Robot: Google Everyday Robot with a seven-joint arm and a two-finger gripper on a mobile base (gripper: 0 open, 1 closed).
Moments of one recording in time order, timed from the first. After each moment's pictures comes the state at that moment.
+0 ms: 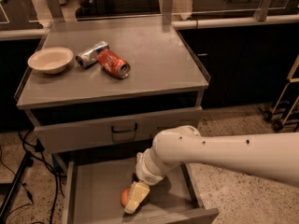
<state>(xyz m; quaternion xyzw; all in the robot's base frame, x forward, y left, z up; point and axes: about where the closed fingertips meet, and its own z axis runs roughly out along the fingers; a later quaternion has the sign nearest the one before) 0.444 0.042 0.580 -0.62 0.74 0.17 0.18</state>
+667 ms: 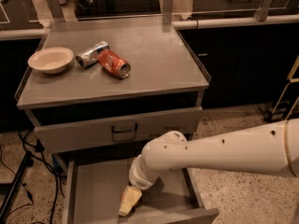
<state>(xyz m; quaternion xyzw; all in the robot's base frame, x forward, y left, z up) 0.448 0.057 0.544 -0.61 0.76 0.16 0.17</state>
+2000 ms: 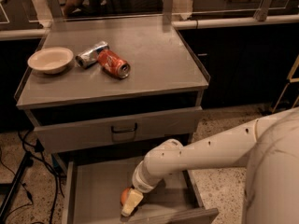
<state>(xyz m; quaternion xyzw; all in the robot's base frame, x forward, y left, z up) 0.463 0.053 0.481 -0.58 0.78 0.16 0.16</state>
